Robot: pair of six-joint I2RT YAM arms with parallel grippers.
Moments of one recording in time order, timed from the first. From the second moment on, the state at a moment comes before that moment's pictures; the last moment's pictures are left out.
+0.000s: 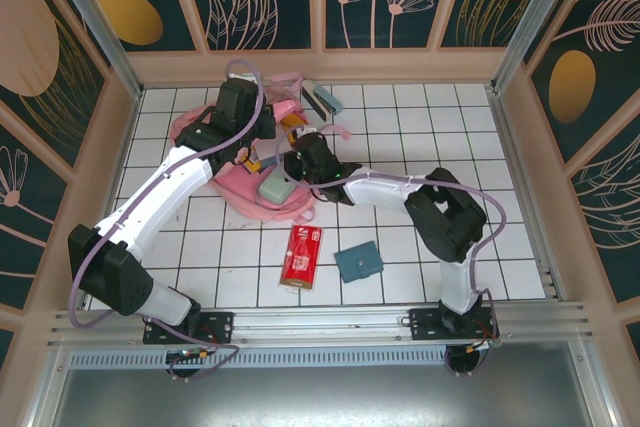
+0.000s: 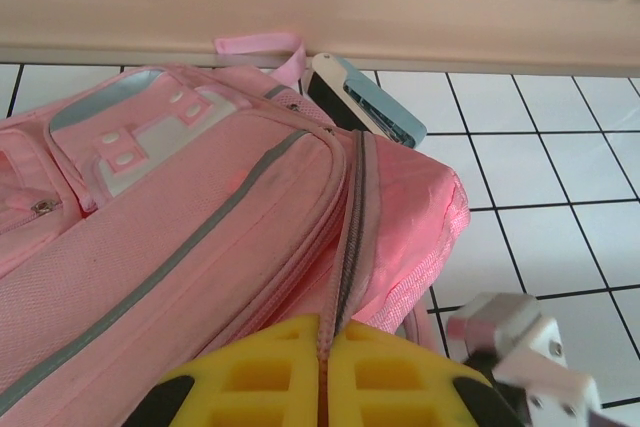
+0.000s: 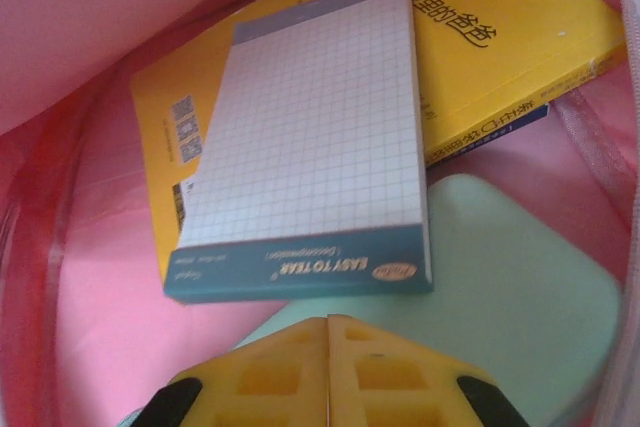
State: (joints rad) left arm -0.50 1.49 1.41 -0.52 -0.18 -0.39; right arm 0.84 1.96 1.27 0.12 0.11 0.54
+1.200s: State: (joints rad) left arm -0.49 1.49 1.40 -0.52 -0.17 -0.40; right arm 0.90 1.52 0.88 -0.05 0.23 0.57
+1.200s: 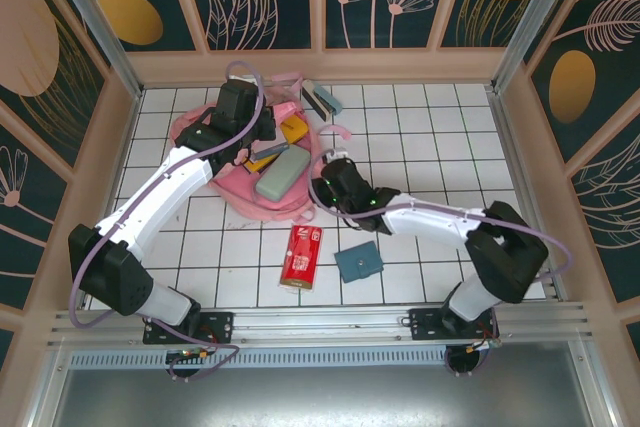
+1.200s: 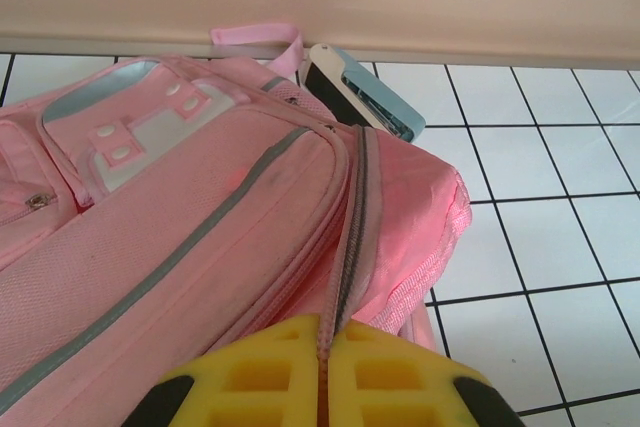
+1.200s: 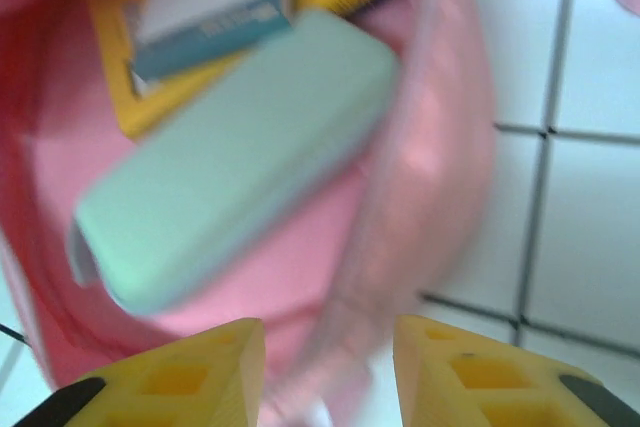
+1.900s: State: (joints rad) left arm -0.49 1.49 1.40 -0.52 -0.16 -0.40; right arm 1.23 1.25 0.48 -0.31 0.37 0.96
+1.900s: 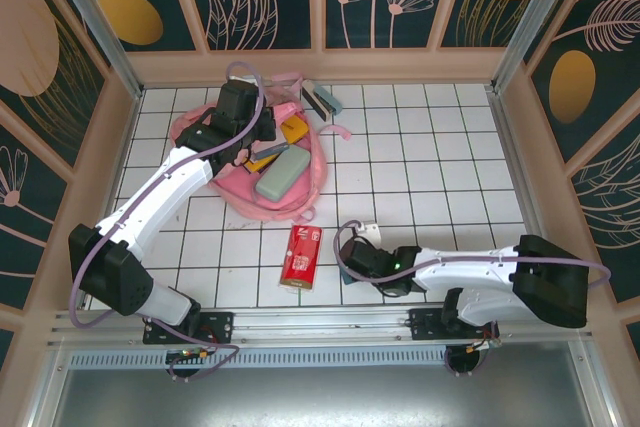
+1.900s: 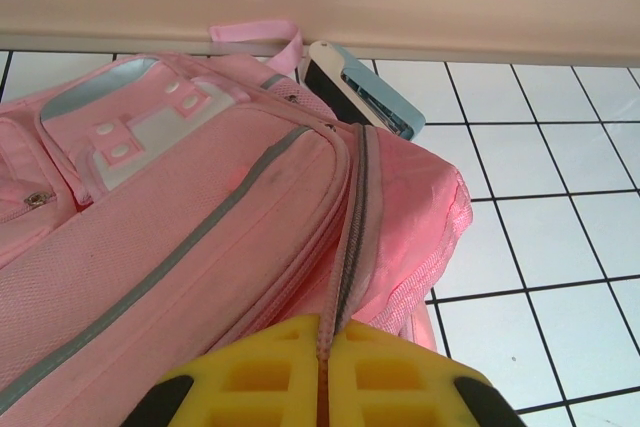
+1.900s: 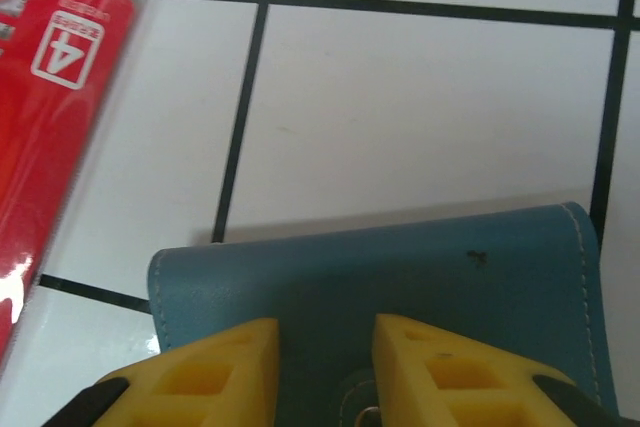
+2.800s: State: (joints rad) left arm -0.49 1.49 1.39 -0.52 -0.16 -0.40; right arm 0.88 1.49 0.68 -0.11 0.37 0.62
